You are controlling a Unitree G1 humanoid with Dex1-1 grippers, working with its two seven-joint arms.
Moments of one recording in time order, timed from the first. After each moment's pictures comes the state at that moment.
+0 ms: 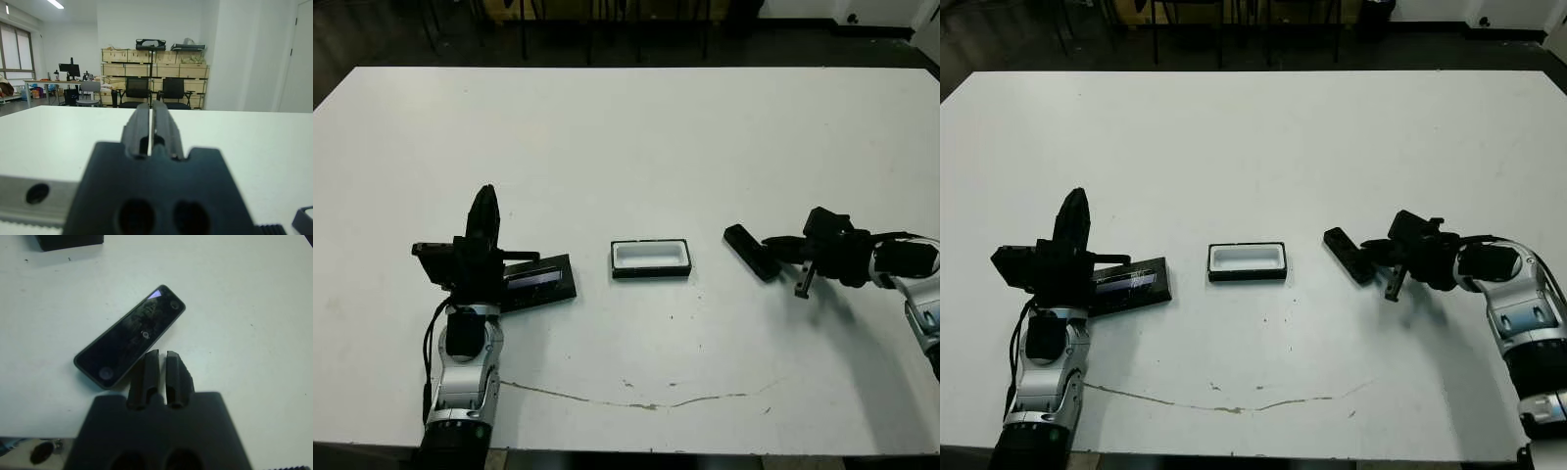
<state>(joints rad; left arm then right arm) -0.08 0.09 0.08 0.19 -0.06 -0.49 -0.04 -0.38 -0.76 0.17 0.41 -0.03 -0.03 0.98</state>
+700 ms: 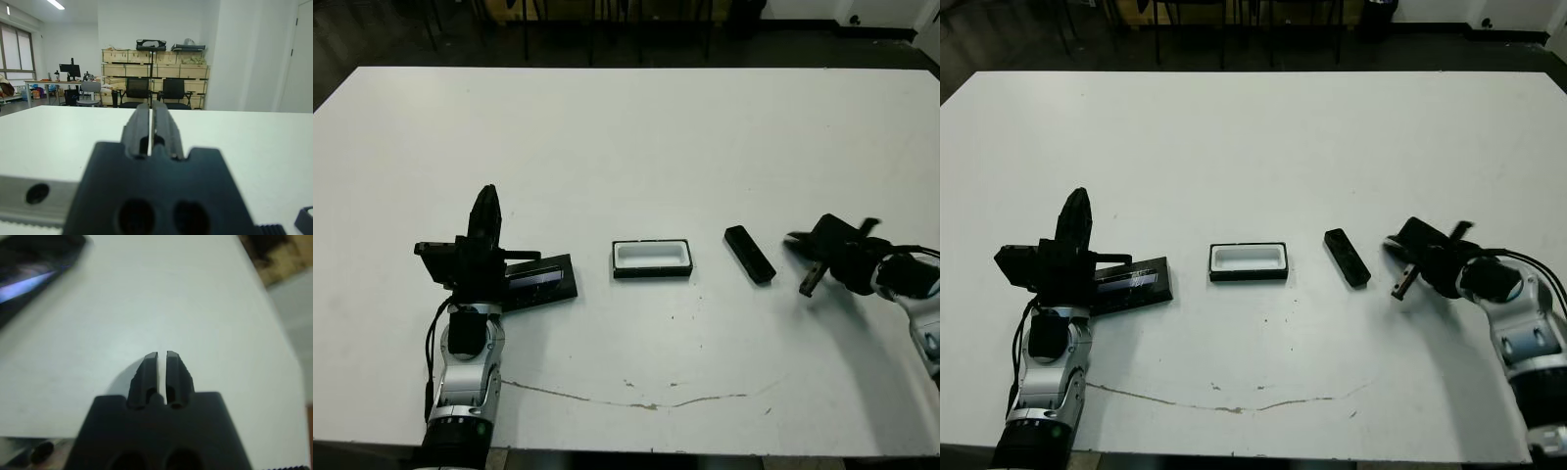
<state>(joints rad) -0.09 0.09 0.08 0.22 -0.07 -0.51 -0.05 -0.20 -0.69 0.04 0.32 -0.18 -0.04 0.41</state>
